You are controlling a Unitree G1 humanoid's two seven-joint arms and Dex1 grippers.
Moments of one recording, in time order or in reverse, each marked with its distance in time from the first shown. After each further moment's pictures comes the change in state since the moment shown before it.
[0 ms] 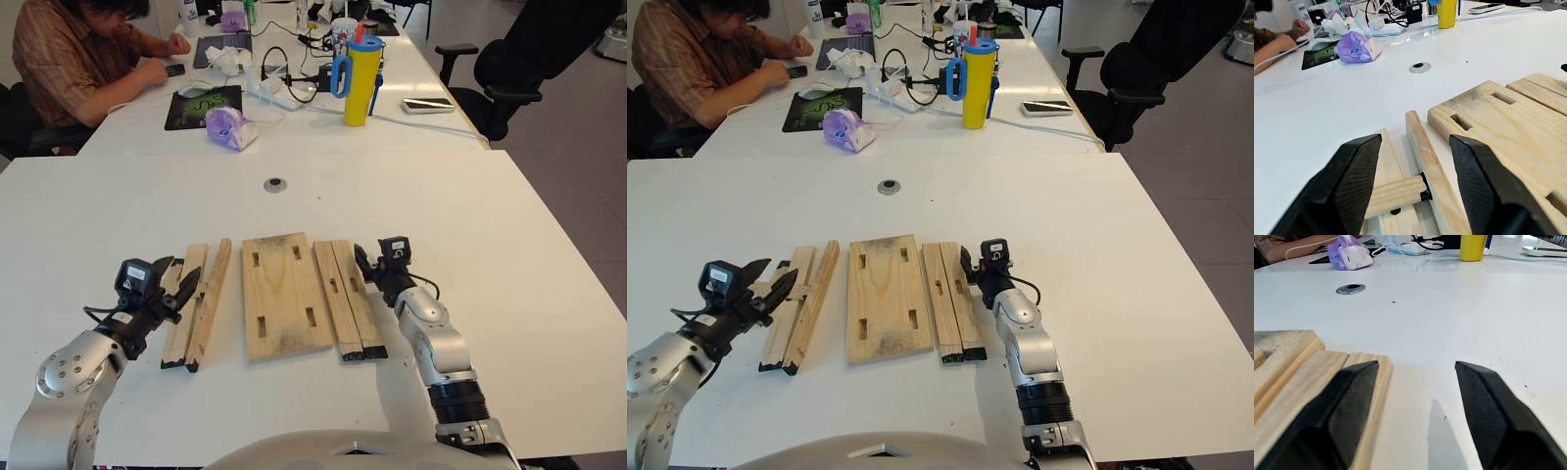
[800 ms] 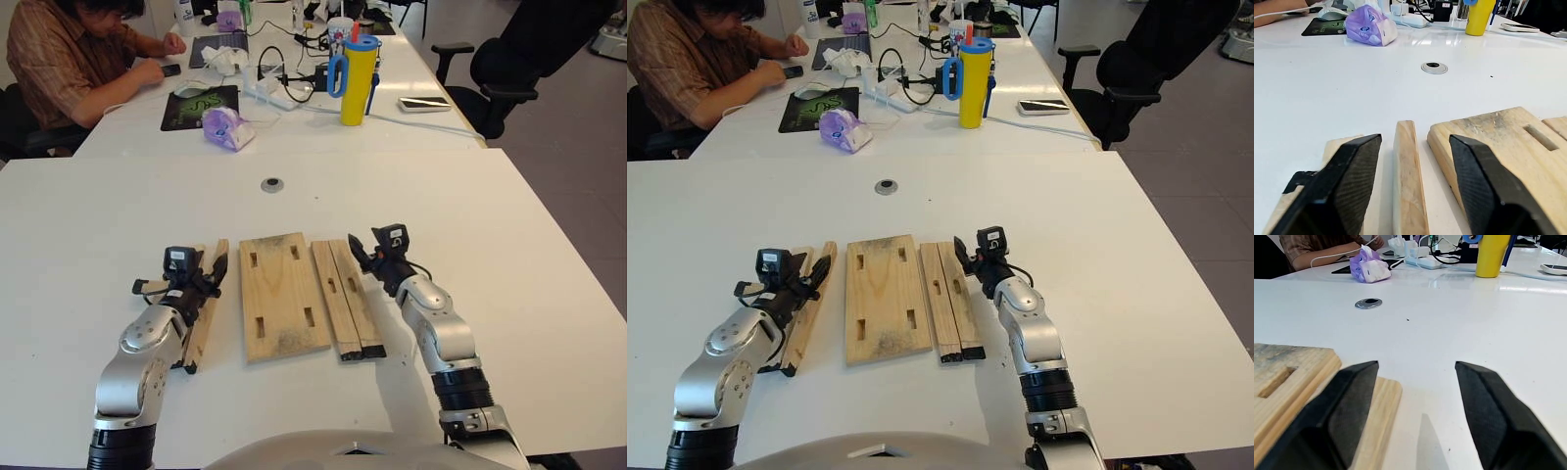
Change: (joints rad) left arm -0.261 -0.220 -0.212 0.312 0.064 -0.086 0.251; right arm -0.072 -0.053 -0.002 -0.003 0.034 0.028 0.099
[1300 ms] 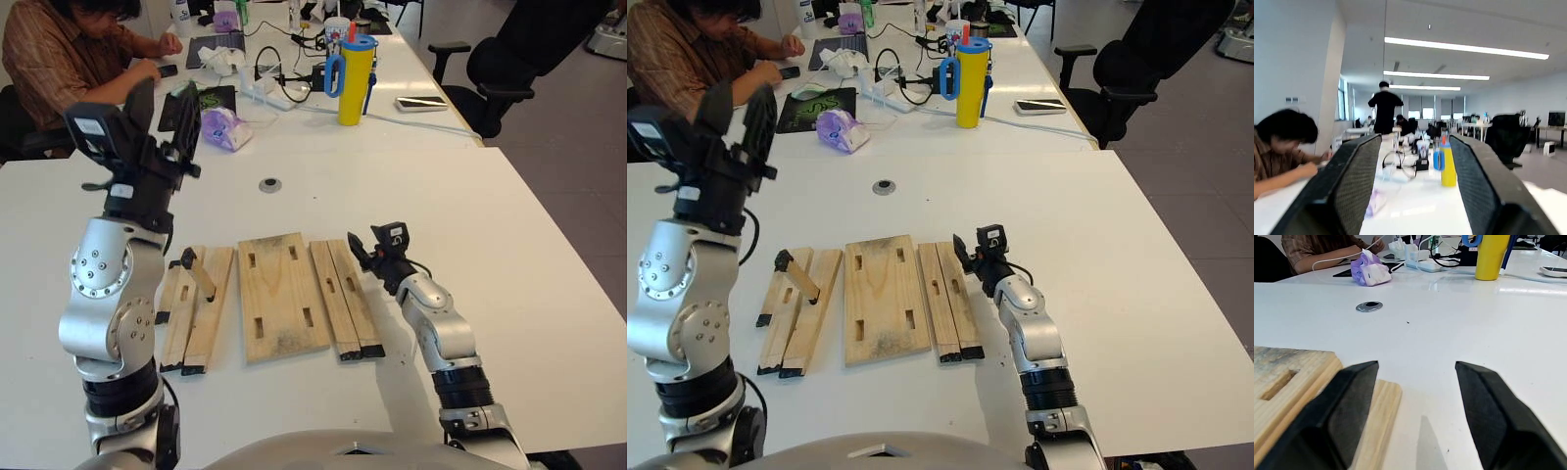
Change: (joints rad) left arm -0.329 0.003 0.093 -0.263 -0.090 -0.028 0.080; right arm 0.000 -0.001 -0.002 -0.001 0.007 -0.004 0.005
